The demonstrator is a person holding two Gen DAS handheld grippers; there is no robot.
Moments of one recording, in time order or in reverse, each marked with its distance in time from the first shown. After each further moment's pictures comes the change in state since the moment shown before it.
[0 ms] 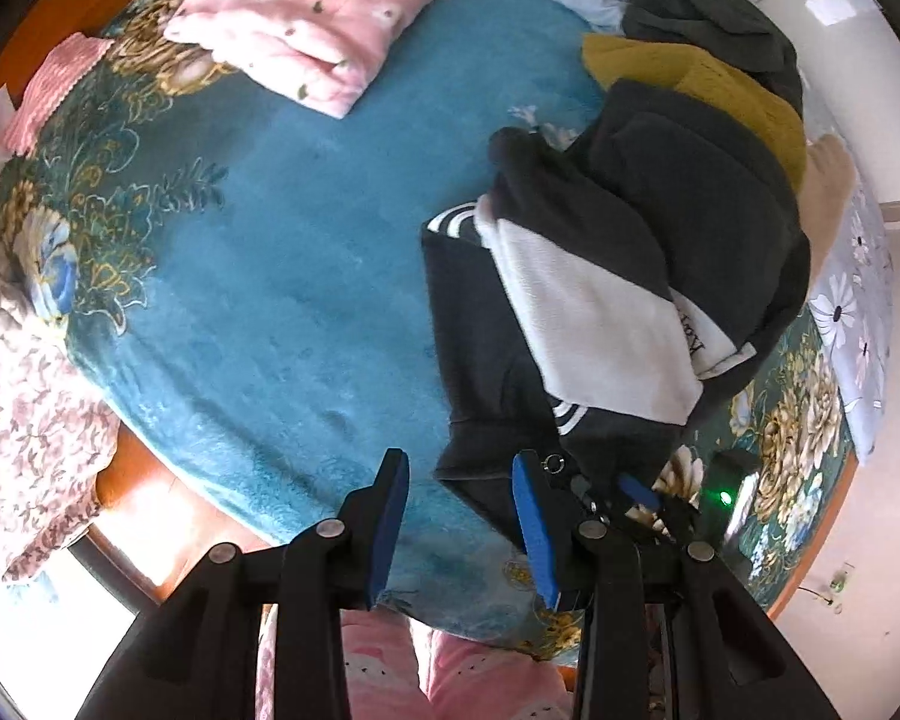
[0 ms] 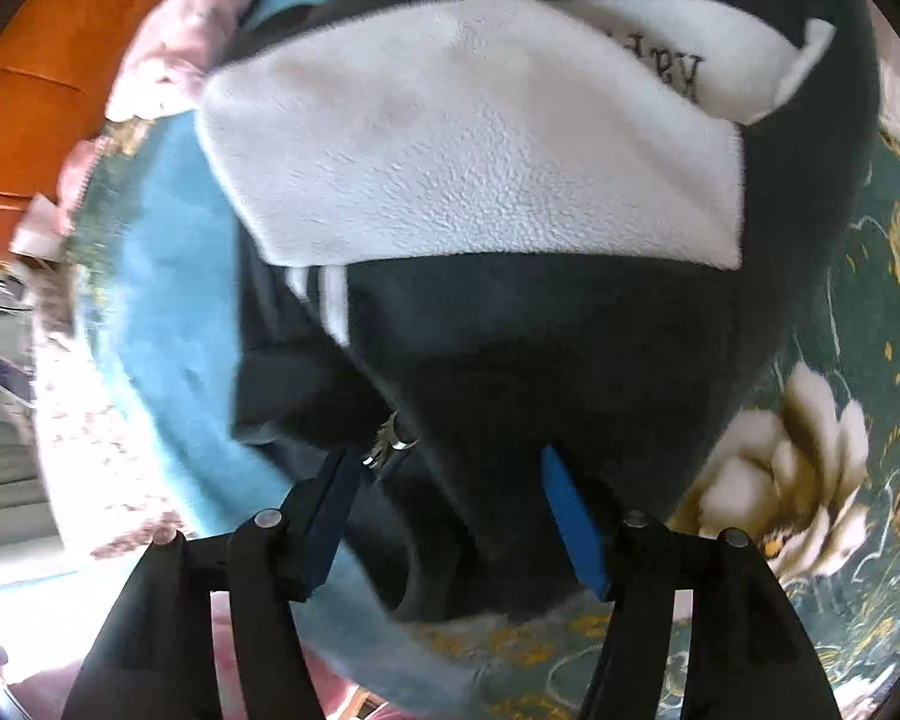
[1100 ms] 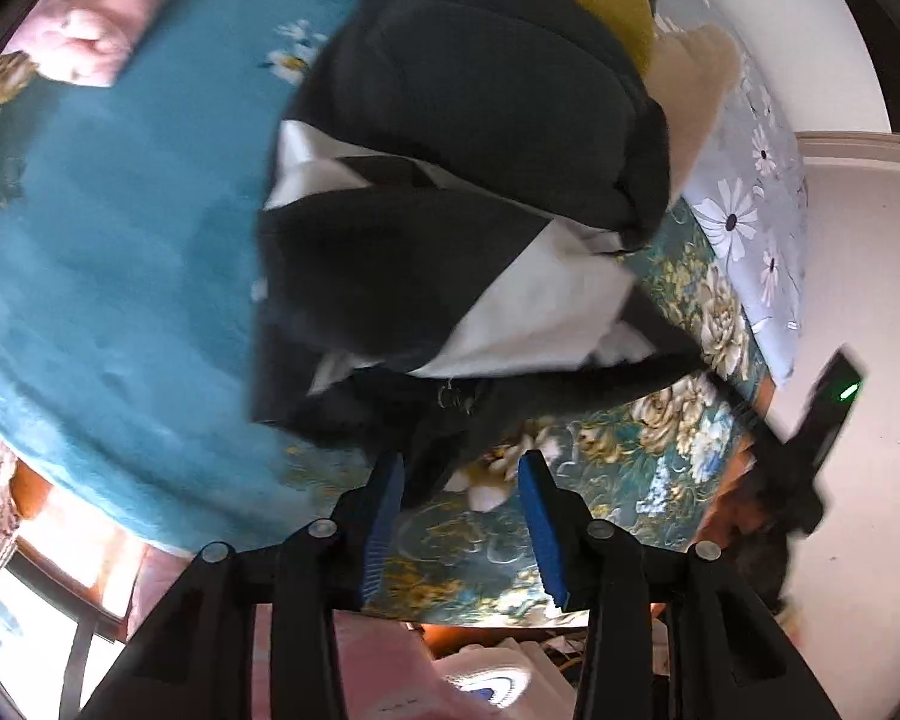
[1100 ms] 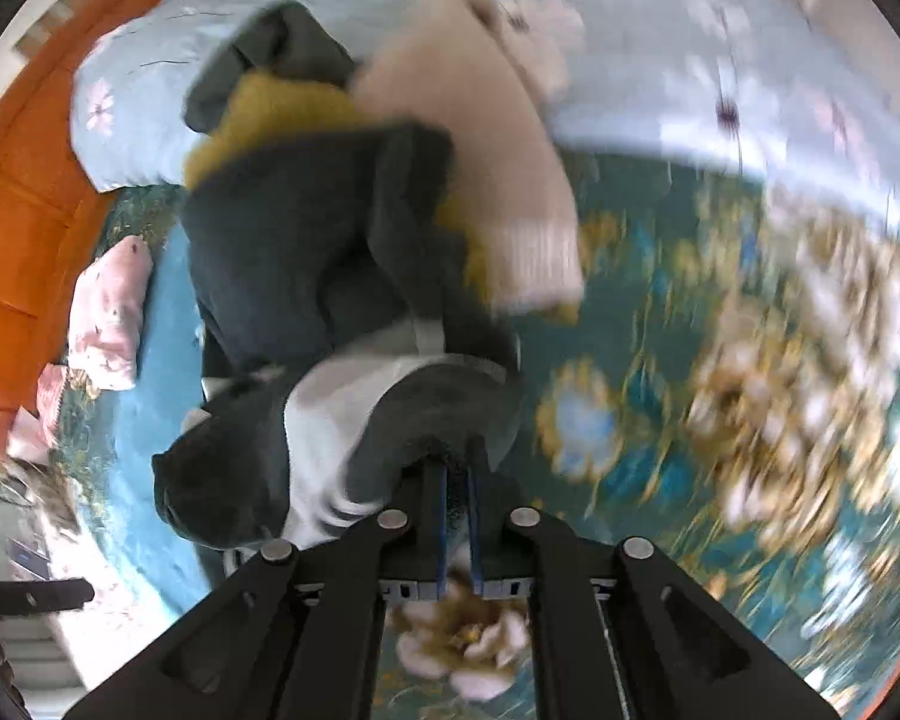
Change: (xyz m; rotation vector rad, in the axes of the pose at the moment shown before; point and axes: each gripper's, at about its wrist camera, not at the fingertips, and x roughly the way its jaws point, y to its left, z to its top) left arm 0.042 -0.162 -0.021 0.116 0.160 -0.221; right arm -0.183 -0.179 0.027 0.315 -0.369 -0.051
